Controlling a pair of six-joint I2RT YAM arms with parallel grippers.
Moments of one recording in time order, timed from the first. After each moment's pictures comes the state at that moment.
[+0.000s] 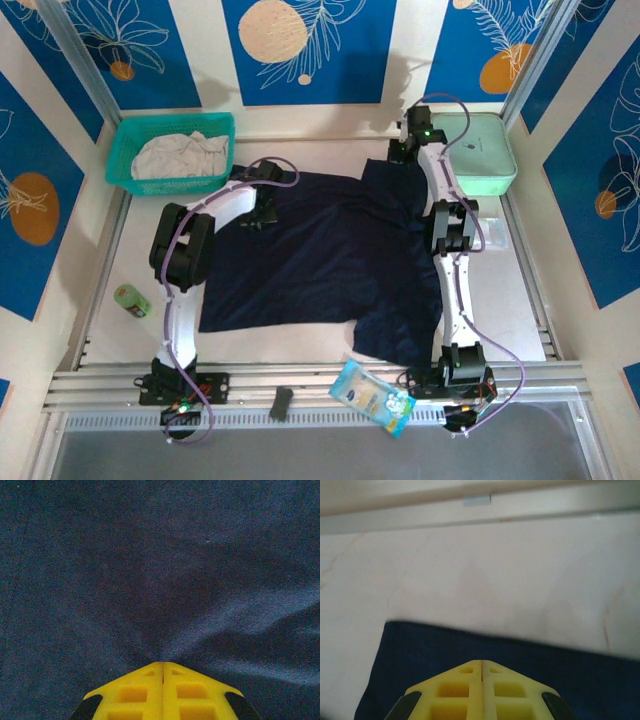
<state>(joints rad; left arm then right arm) -0.39 2.16 1.63 -0.76 -0.29 -0.50 0.05 2.72 2.68 -0.92 -0.15 0.15</state>
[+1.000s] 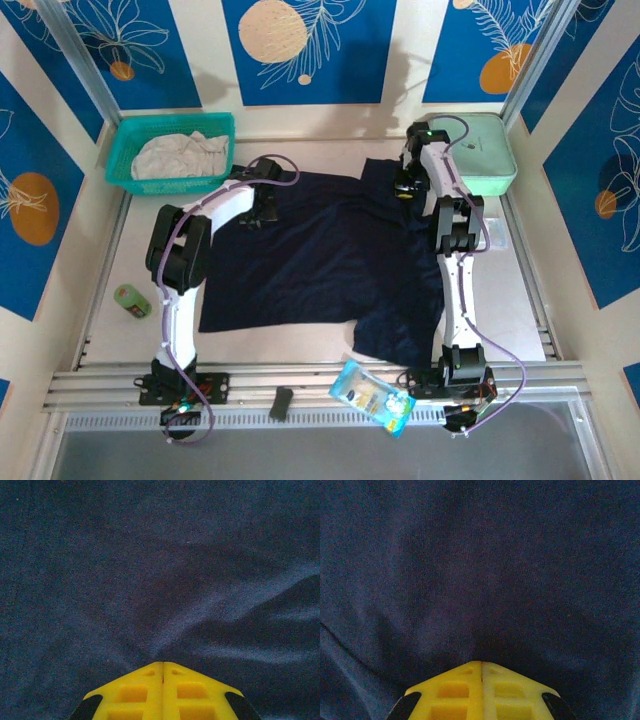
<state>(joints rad) -0.39 2.12 1.62 -0.75 -0.26 -0.47 0.05 2.69 2.59 -1.33 -0.12 0.13</state>
